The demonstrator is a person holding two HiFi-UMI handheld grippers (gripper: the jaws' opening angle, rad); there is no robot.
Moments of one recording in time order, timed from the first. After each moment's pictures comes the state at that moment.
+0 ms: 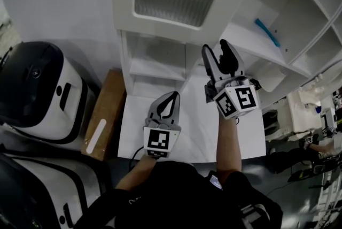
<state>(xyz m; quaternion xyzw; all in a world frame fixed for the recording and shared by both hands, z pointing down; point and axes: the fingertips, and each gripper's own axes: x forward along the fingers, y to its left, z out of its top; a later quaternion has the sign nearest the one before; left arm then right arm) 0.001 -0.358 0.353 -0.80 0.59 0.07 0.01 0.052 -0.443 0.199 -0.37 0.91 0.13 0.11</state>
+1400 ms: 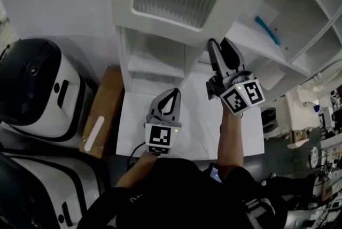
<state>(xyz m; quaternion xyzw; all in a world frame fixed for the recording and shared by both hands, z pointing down) 0.003 -0.367 0.364 -0.80 0.59 0.05 0.01 0.053 -0.443 0.191 -0.31 0.93 0.09 0.15</state>
